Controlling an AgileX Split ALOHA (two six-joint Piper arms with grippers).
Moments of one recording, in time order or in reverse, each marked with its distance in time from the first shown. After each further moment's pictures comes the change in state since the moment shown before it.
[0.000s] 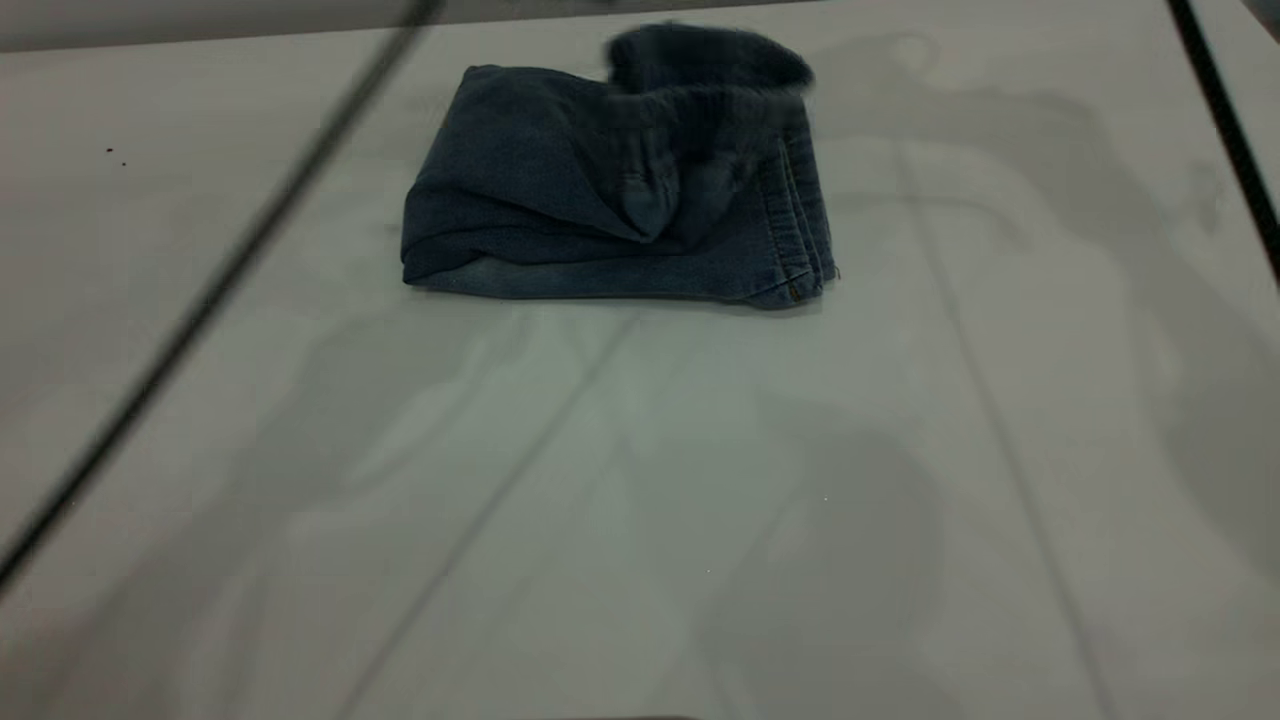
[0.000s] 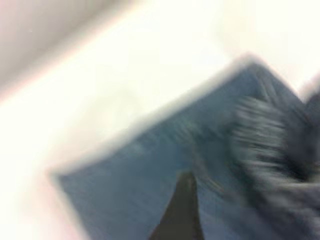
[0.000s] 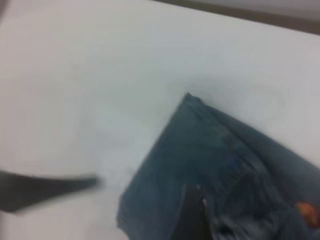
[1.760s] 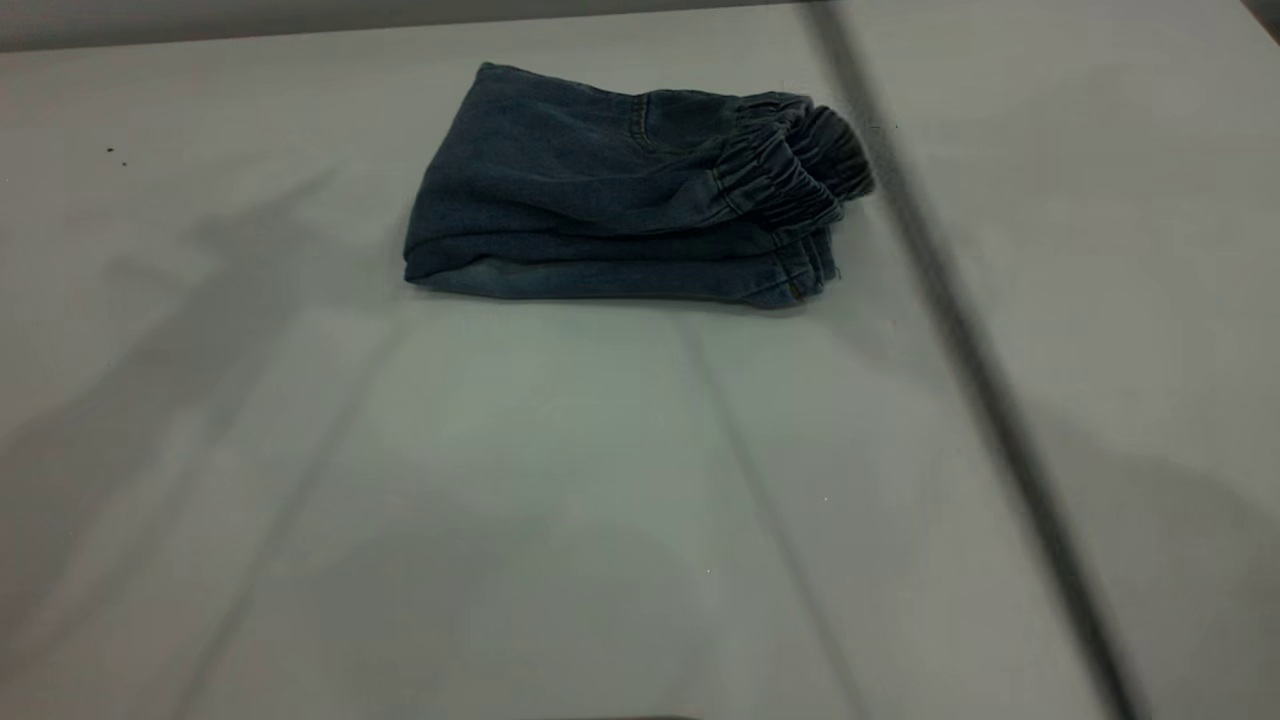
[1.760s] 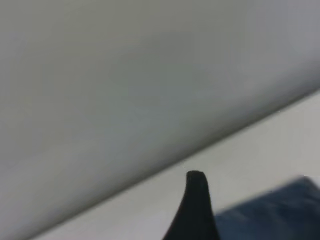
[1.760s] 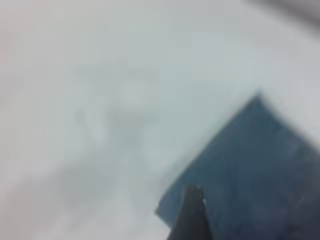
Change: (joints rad) left arm 0.319 -0.461 0.000 -0.044 0.327 0.018; right arm 0.346 -0.210 0.010 -0.411 0.007 0.171
